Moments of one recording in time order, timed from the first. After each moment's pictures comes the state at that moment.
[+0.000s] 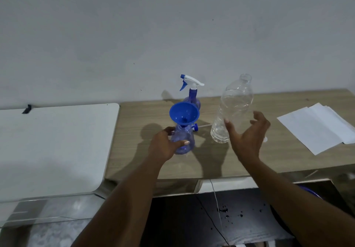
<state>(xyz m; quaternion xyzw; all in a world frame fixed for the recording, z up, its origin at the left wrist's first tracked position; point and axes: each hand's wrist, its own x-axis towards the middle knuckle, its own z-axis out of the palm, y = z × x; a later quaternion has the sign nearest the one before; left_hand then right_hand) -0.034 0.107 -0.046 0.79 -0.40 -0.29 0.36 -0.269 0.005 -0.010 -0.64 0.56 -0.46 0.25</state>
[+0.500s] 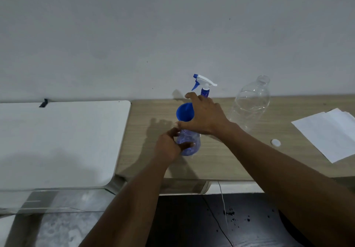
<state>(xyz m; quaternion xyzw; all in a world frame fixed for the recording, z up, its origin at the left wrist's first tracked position) -0.023 0.120 -0.049 0.78 -0.36 -0.33 0.39 -0.137 0.025 0.083 -0.91 0.37 -0.08 0.16</state>
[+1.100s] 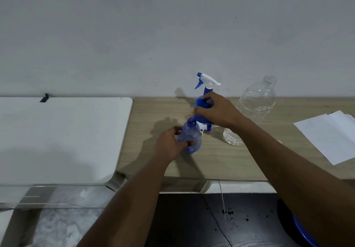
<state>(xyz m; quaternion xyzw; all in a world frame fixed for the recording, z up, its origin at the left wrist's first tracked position) -0.019 0.125 -0.044 0.78 -0.39 -0.30 0.39 -0.157 0.007 0.089 -0.79 0.43 -0.13 0.41</state>
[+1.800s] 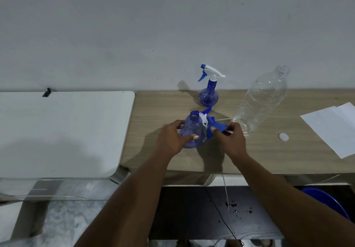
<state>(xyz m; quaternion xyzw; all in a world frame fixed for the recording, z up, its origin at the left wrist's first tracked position) -0.020 0.129 -0.046 0.77 -0.38 -0.29 0.42 -0.204 0.032 -0.047 -0.59 0.55 -0.30 0.51</state>
